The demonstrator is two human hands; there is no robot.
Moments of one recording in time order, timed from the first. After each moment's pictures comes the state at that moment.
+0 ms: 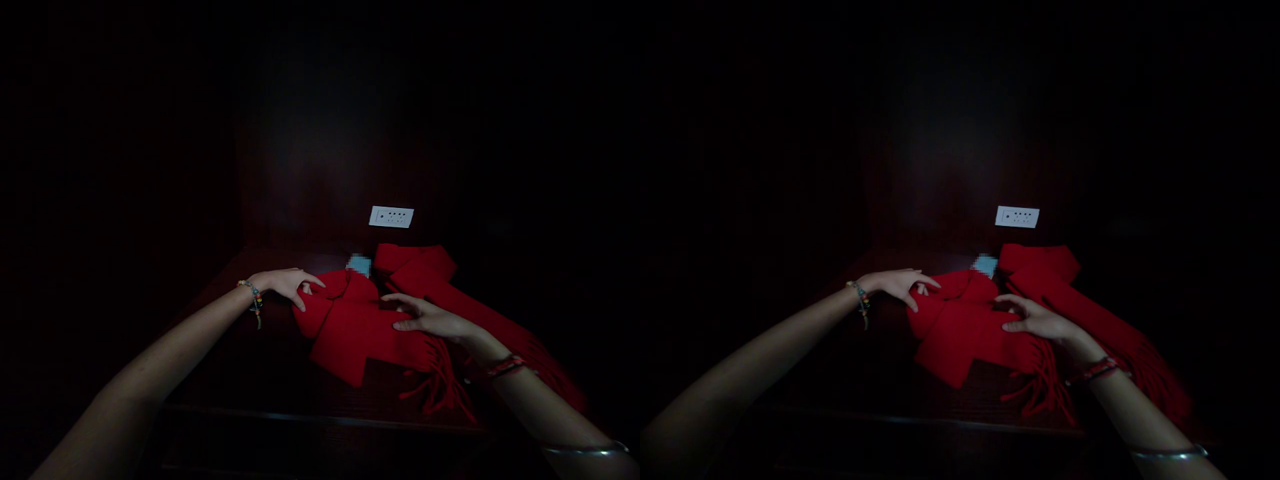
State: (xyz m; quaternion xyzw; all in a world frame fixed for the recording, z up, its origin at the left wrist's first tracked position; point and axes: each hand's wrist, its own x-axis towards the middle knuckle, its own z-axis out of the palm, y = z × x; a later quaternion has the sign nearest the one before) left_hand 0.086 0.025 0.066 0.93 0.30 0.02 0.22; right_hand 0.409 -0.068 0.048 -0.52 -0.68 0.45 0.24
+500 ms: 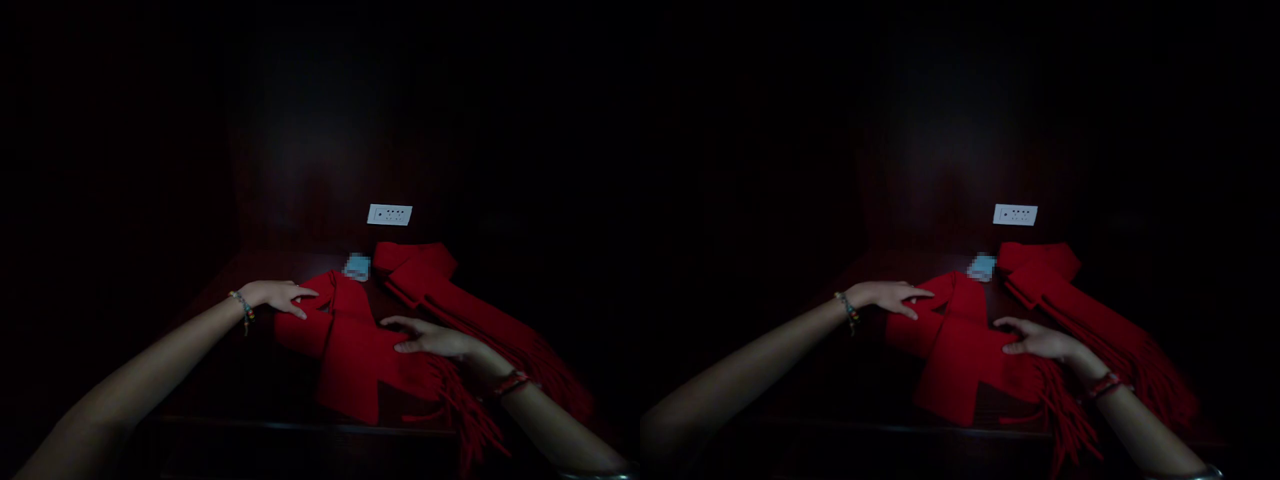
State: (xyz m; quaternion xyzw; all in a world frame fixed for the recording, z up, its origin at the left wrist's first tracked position) left_hand 0.083 0.012 0.065 0.92 0.37 -0.05 0.16; right_hand 0.417 -0.076 0.026 -0.51 -0.68 0.49 0.17
